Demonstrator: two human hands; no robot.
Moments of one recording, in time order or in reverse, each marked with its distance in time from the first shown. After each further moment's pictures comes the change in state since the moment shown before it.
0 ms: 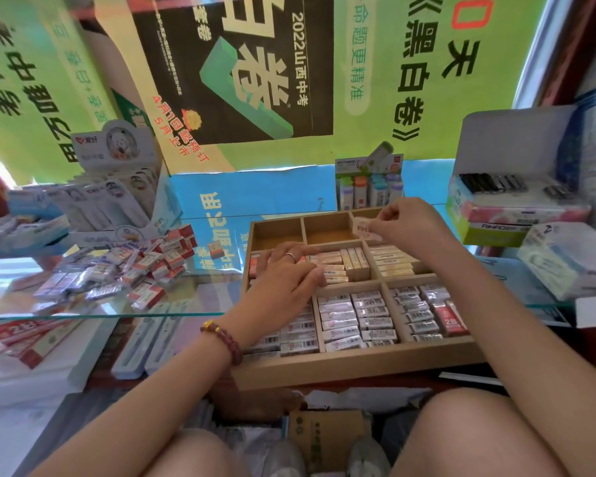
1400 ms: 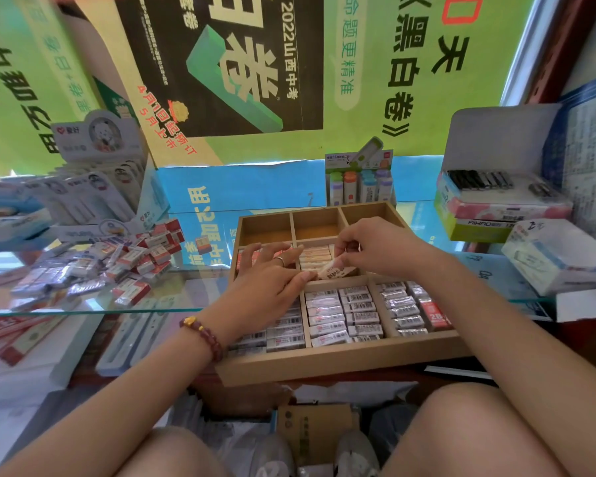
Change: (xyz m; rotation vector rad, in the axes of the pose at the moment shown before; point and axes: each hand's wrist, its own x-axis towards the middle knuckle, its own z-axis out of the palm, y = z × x) left_hand -0.003 -0.003 -0.001 0.254 -0.132 0.025; right_hand -0.009 0.004 0.014 -0.204 -0.338 -0.362
